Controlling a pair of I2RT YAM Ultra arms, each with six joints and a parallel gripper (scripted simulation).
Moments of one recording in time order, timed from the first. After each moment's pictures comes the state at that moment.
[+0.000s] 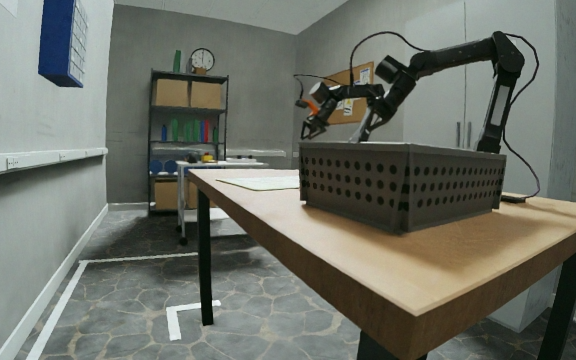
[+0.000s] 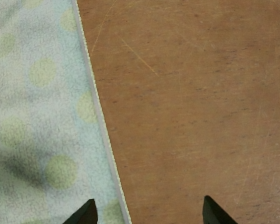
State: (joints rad) left arm -0.83 1.36 1.13 -0.70 -0.11 -0.17; right arm 0.17 1.02 0.82 -0.73 0.06 0.08
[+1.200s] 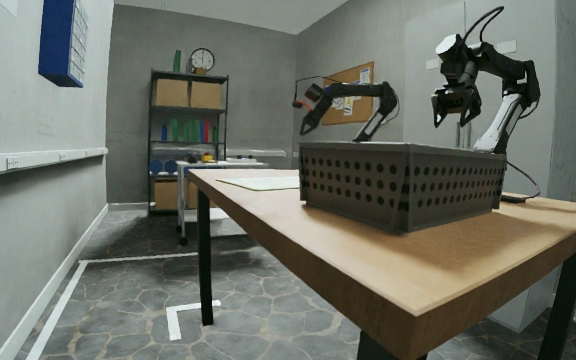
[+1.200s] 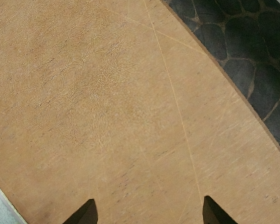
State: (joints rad) left arm 0.00 0.88 0.89 -0.96 -0.17 -0.20; right arm -0.46 0.97 0.91 -0.90 0.00 0.00
